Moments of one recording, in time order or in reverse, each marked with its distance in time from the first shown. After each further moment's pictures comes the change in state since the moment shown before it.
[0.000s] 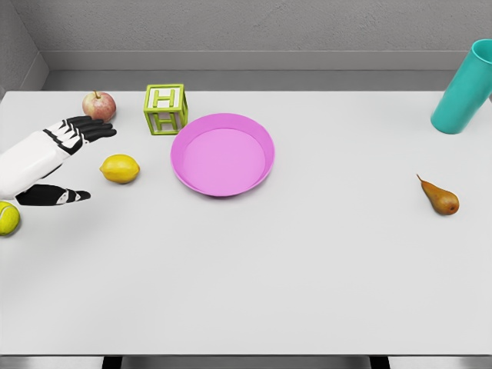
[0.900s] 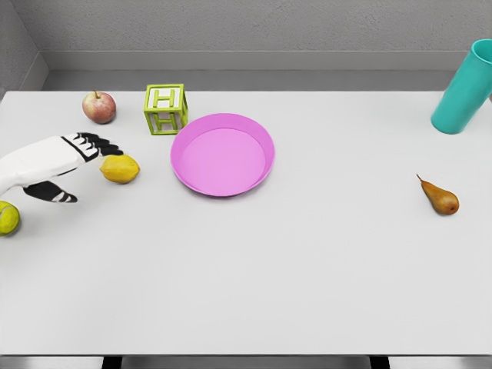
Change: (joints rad) left arm -0.336 0.094 -0.351 0.264 -0.102 -0.001 -0.144; right arm 0.000 0.000 0.000 0.001 0.000 0.000 0.001
